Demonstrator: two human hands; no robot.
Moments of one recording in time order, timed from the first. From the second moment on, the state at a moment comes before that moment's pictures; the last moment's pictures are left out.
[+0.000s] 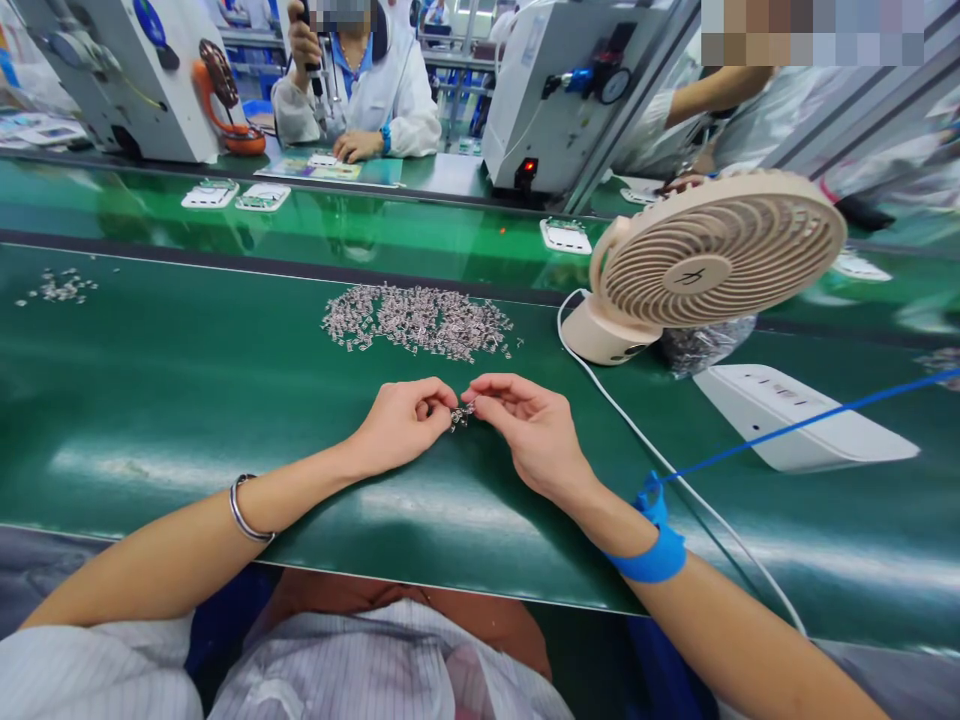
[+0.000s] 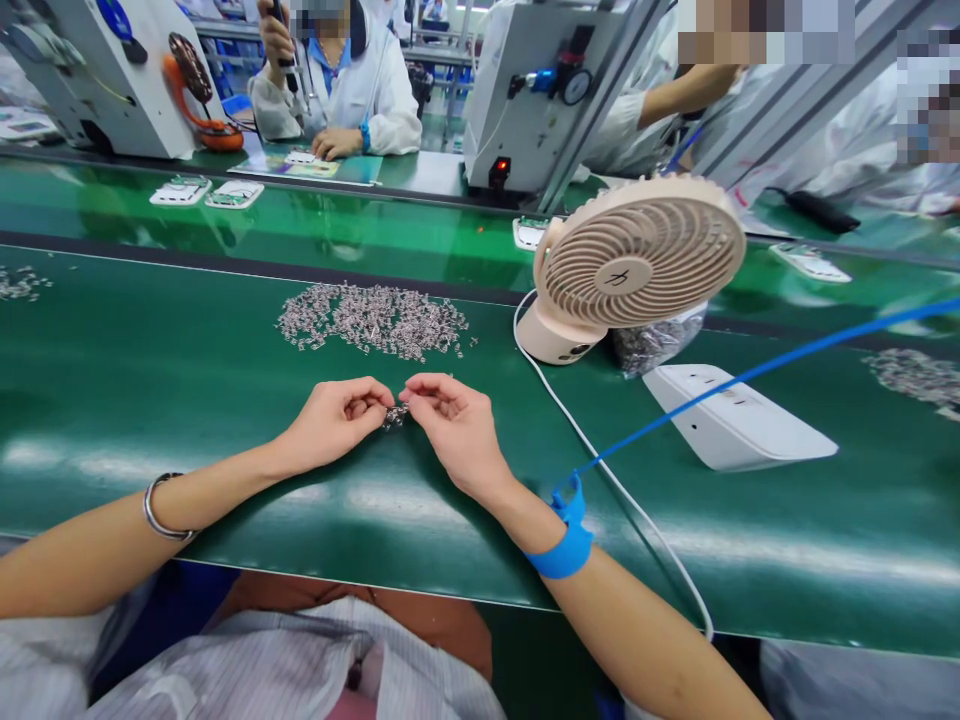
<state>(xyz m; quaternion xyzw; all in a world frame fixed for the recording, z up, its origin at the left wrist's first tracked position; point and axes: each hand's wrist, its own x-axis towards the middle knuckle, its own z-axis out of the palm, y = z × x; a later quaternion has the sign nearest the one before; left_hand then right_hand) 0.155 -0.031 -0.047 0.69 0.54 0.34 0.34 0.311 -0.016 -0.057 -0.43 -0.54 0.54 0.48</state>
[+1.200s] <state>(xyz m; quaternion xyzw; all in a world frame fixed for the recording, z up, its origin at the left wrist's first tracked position) 0.156 -0.036 -0.049 0.79 0.48 0.36 0.16 0.313 -0.019 -0.064 -0.29 -0.88 -0.04 0.37</state>
